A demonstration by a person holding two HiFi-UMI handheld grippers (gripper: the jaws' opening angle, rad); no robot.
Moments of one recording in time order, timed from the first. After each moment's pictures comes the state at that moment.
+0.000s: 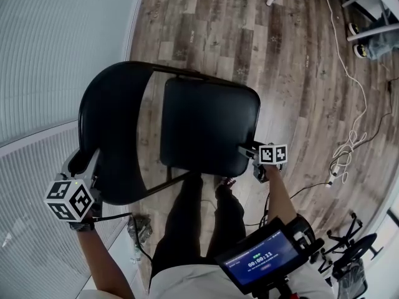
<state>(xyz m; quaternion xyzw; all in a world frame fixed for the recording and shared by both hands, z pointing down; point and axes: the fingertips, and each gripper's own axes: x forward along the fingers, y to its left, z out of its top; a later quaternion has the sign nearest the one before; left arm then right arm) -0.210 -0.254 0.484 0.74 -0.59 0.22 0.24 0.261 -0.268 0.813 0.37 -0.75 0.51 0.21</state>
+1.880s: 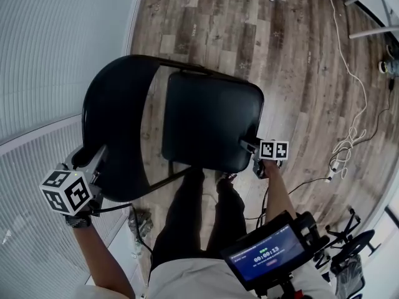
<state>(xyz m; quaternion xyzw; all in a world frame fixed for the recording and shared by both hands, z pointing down) -0.197 -0.255 0.484 0.76 -0.53 0.24 0.30 0.262 -0.267 0.807 0.42 -0.71 0.53 0.21</state>
